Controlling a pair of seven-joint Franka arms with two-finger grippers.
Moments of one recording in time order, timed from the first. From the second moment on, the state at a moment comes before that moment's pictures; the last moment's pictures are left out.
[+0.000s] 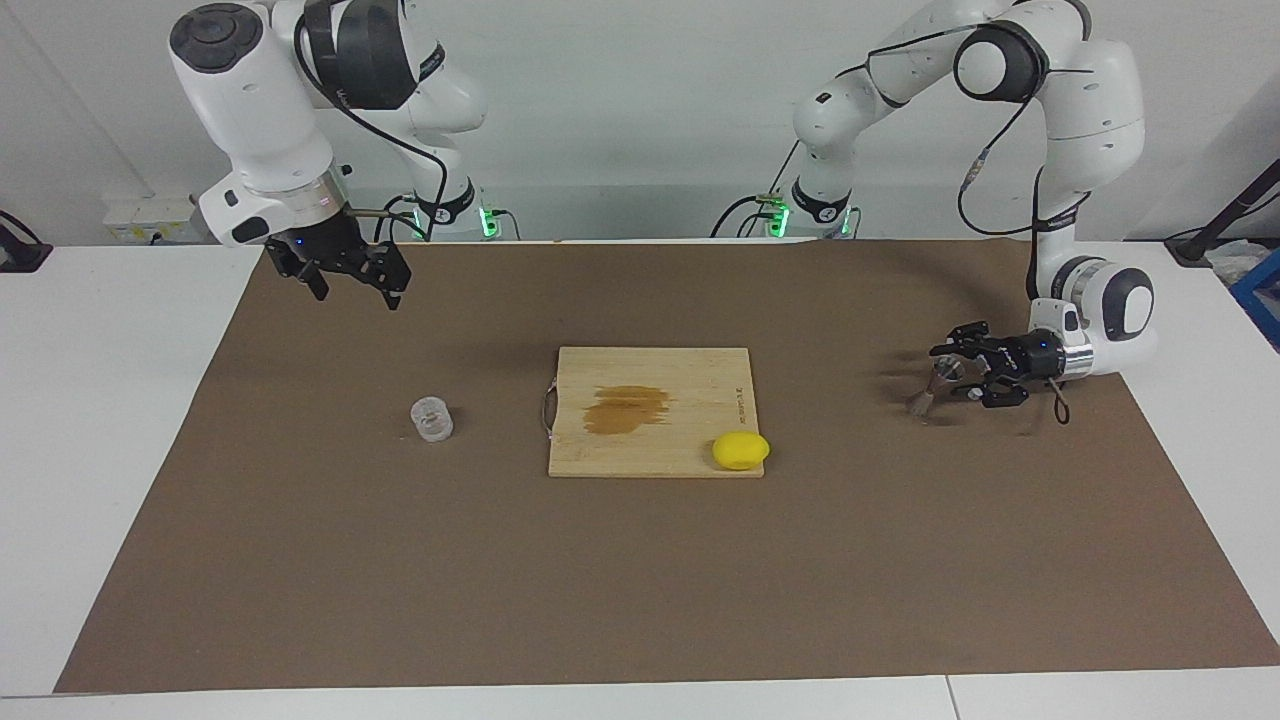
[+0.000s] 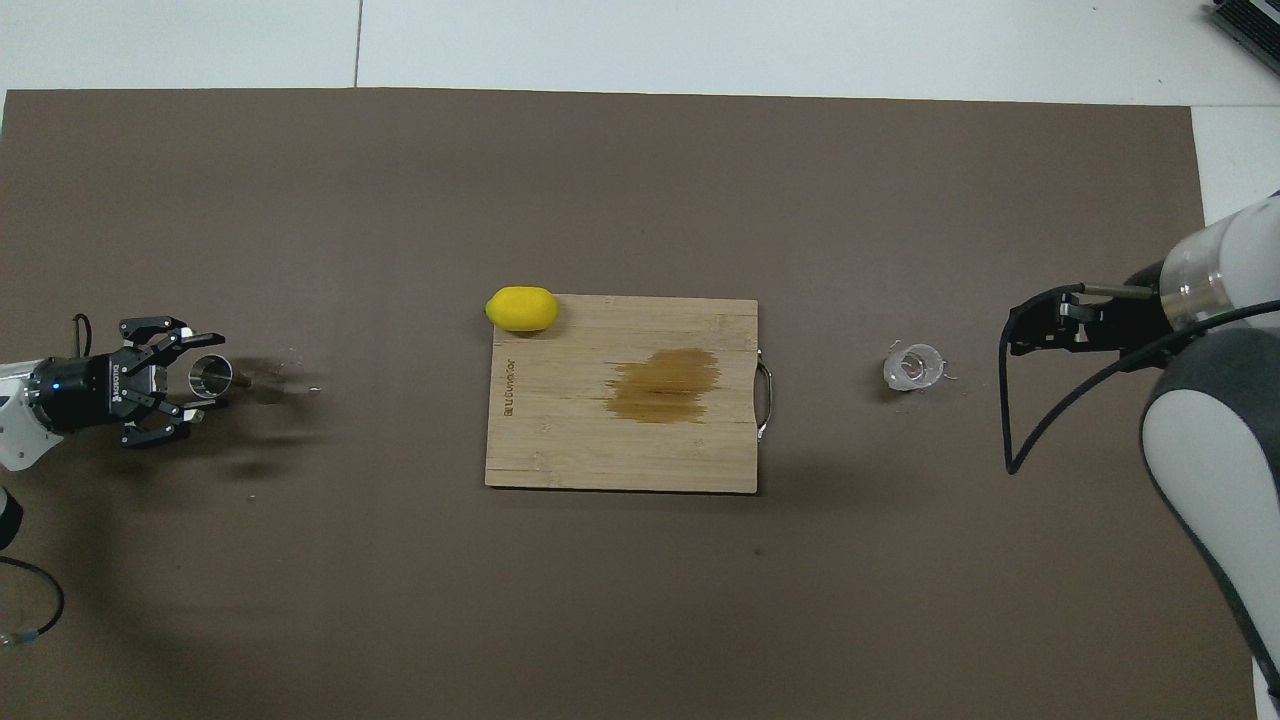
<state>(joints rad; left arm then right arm) 0.57 0.58 -0.05 -1.88 -1.22 1.30 2.45 -0.02 -0.03 0.10 -1.74 -0.02 1.67 0.25</state>
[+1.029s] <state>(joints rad) 0.57 0.58 -0.03 -1.88 -1.22 1.30 2.45 -0.02 -0.03 0.10 -1.74 -0.02 1.67 0.25</state>
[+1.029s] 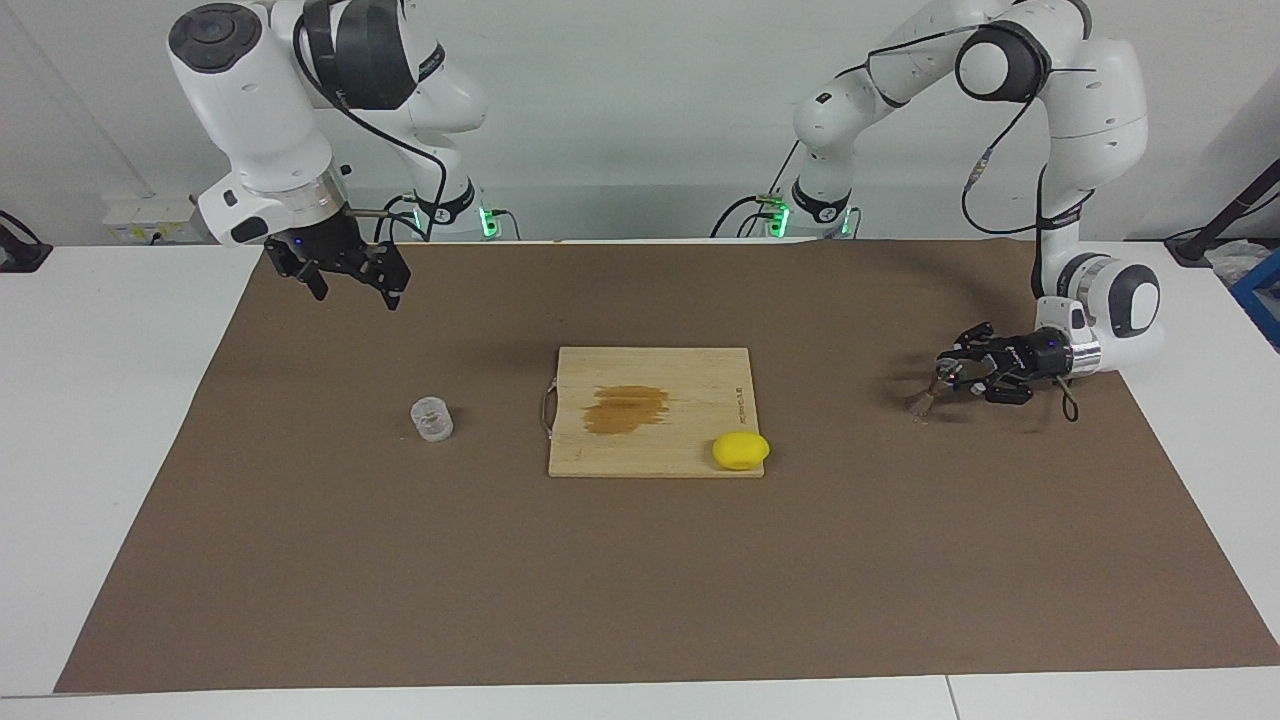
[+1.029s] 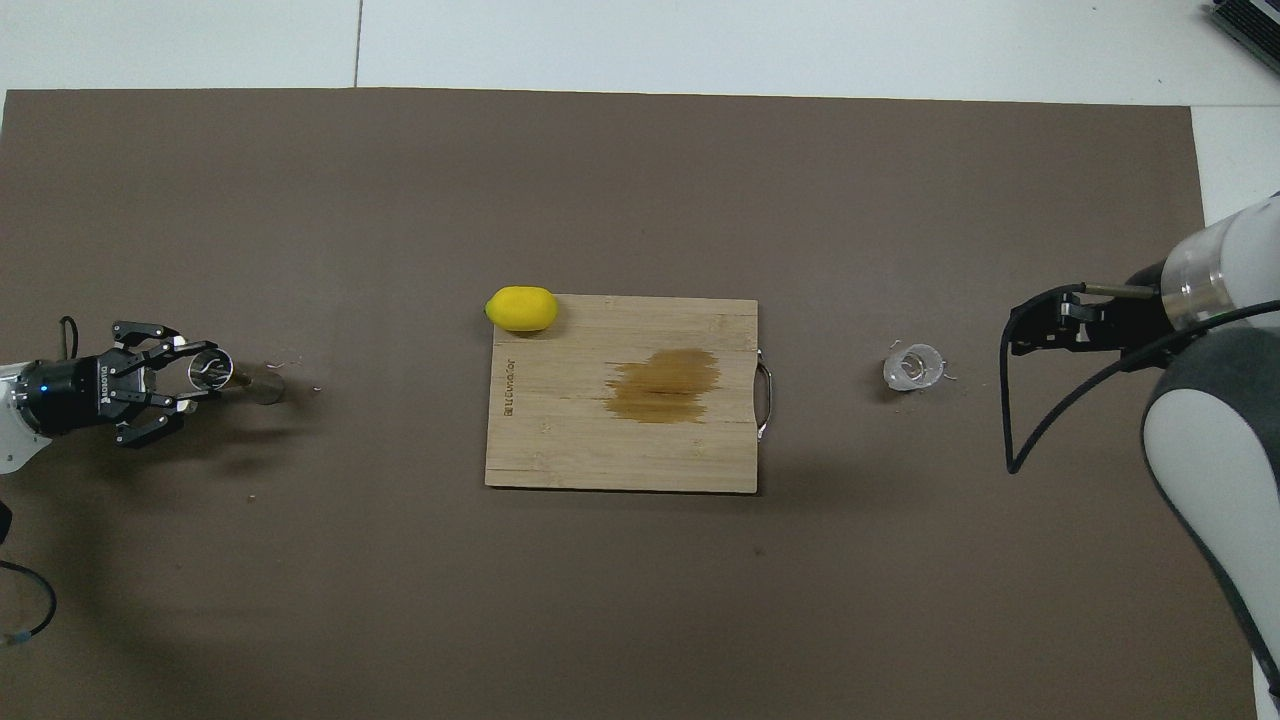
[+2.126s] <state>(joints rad) 0.55 0.58 -0.06 -1.87 -1.22 1.30 2.44 -0.02 -0.03 0.10 -1.74 -0.02 1.67 0.25</state>
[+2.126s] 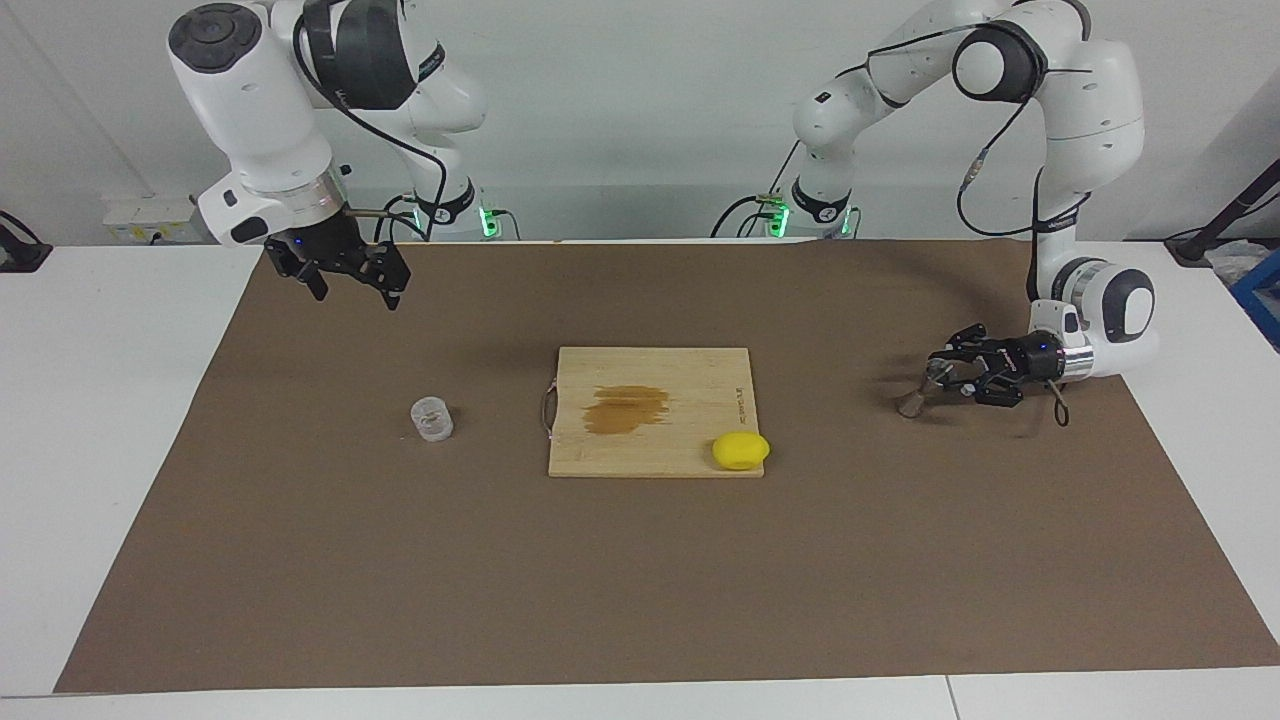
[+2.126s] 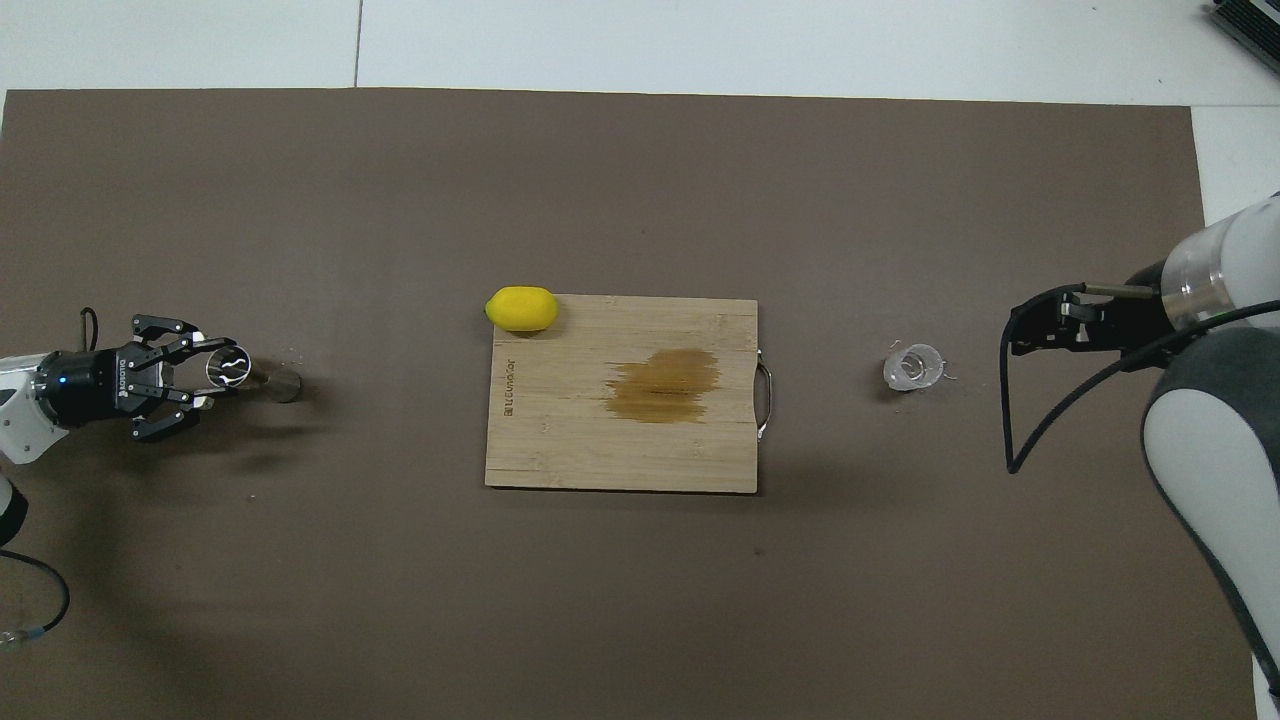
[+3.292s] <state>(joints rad) 0.26 0.44 -0.07 -2.01 -1.32 1.33 2.42 -0.03 -0.03 0.09 -1.74 -0.02 1.67 0.25</state>
